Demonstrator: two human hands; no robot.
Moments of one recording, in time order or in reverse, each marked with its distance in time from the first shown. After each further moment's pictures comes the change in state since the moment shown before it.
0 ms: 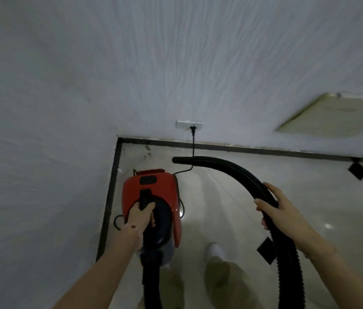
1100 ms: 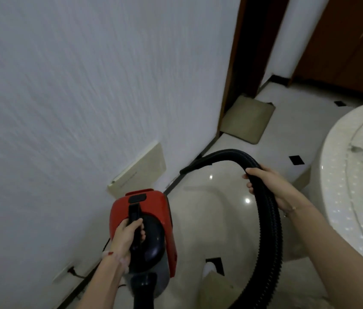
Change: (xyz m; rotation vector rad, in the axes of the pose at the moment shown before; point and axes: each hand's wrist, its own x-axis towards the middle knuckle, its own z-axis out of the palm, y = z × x) left_hand -0.327 0.163 0.329 0.371 -0.618 0.435; right_hand -0.249 0.144 -0.387 1.154 0.666 -0.117
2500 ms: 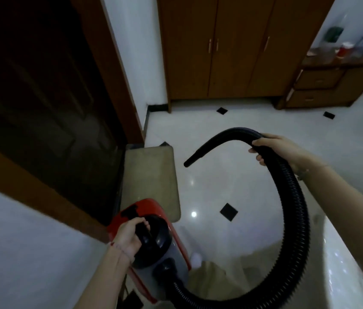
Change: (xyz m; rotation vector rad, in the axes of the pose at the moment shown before) left_hand 0.465 0.337 0.844 0.165 -0.473 -0.395; right_hand 0.551 -0.420 -0.502 0.090 0.546 -0.055
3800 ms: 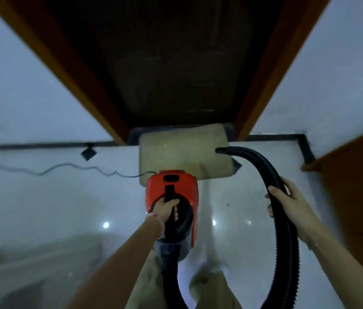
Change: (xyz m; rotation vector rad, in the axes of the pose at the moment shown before) left_hand 0.347 0.098 0.596 -0.643 0.829 0.132; right_hand 0.733 -0.241 -0.066 -0.747 -1.070 -0.011
